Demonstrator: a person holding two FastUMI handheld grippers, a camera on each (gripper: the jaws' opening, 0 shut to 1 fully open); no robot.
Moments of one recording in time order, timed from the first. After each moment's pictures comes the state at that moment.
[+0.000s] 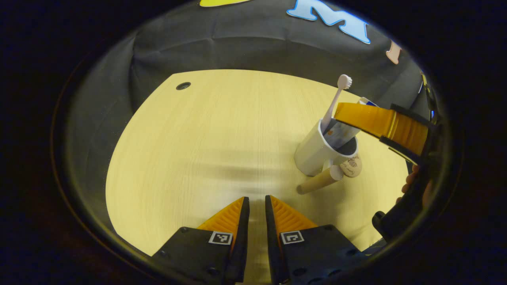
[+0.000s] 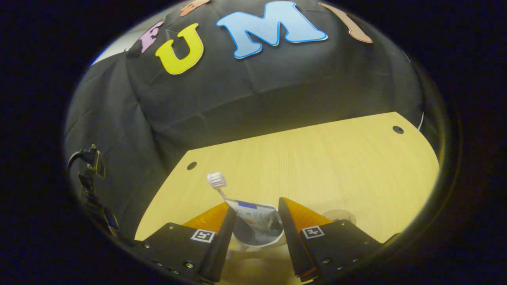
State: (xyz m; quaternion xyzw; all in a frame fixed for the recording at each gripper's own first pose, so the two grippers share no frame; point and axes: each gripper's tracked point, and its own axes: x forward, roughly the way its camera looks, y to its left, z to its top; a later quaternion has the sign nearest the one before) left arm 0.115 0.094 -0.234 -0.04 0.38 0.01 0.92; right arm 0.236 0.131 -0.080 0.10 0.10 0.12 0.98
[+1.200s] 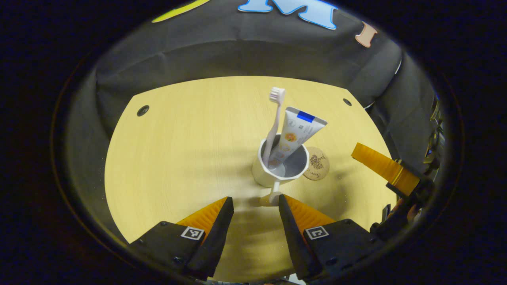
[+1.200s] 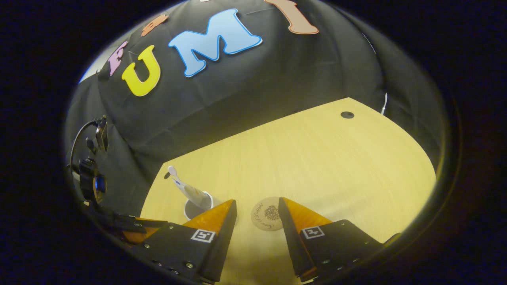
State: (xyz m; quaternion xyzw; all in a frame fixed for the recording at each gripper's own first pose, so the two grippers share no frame) left arm 0.144 0.019 -0.190 0.03 0.41 -0.10 0.91; right arm 0.175 0.005 -0.104 0.17 0.12 0.02 0.98
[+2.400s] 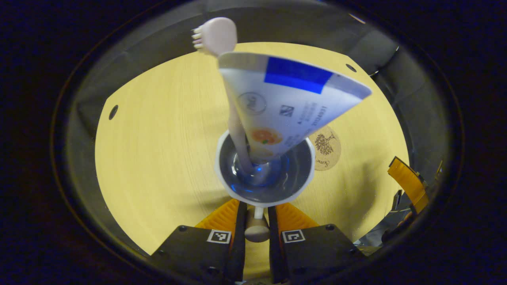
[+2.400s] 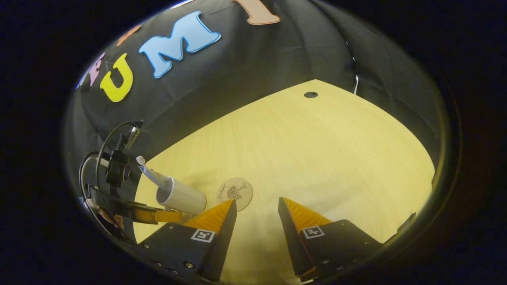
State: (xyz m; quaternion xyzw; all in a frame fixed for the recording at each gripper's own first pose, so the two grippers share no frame) left arm 0.182 -0.006 -0.248 0.09 0.51 -0.10 0.85; right arm 0.140 -0.053 -0.157 0.22 0.17 -0.03 0.96
